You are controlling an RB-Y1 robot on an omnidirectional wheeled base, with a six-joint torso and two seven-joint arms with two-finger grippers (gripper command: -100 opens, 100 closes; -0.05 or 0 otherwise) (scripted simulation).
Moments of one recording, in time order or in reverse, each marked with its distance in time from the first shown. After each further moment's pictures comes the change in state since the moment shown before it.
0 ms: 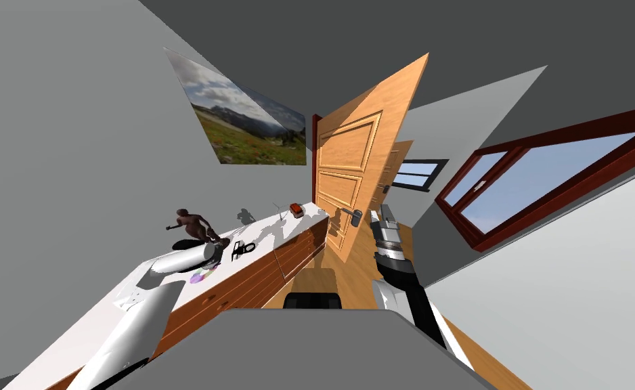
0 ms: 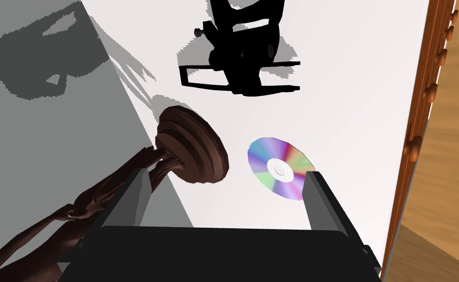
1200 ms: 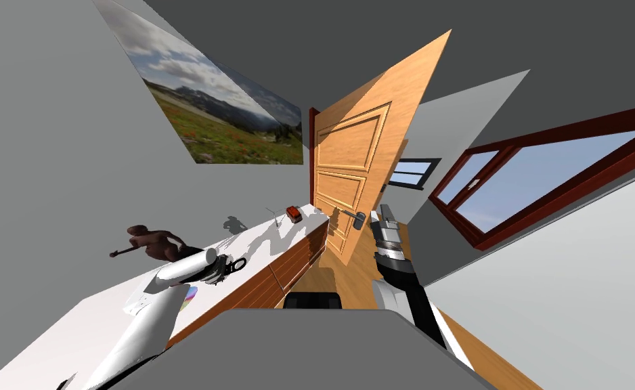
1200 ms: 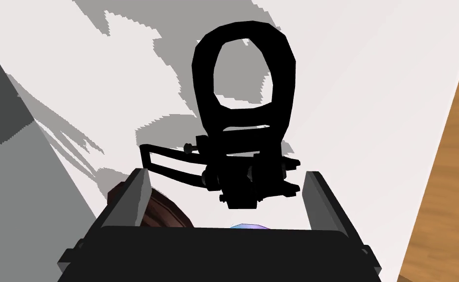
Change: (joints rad) left arm -0.023 -0.042 0.041 0.144 0.029 0.108 0.023; right arm 0.000 0.000 0.000 0.000 0.000 0.000 0.000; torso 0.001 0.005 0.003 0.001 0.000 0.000
